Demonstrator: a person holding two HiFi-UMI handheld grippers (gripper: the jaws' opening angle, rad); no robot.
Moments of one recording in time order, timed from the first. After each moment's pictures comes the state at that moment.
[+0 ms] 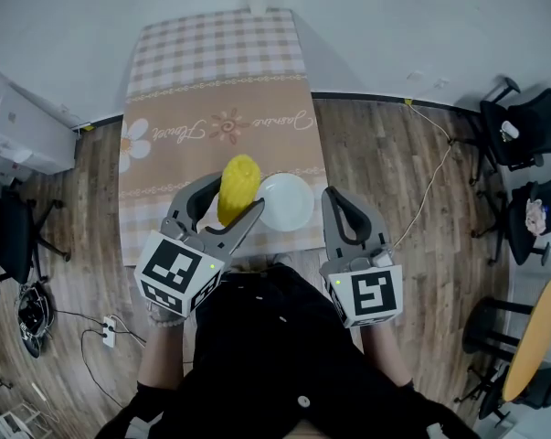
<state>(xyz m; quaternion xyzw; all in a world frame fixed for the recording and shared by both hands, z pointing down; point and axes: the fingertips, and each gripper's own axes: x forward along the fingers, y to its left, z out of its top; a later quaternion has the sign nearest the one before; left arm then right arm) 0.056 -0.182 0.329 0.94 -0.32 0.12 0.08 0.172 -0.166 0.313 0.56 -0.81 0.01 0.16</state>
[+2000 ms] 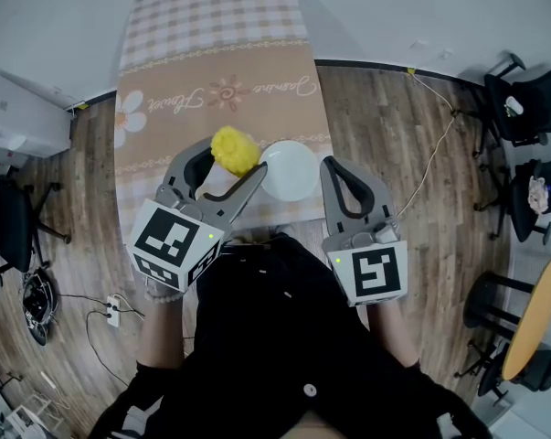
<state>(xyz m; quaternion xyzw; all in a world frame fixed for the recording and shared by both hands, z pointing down) 0.054 -0.189 0.331 0.94 -0.31 0.12 0.08 0.152 -0.163 0.320 0.53 -0.82 -0.01 0.19</state>
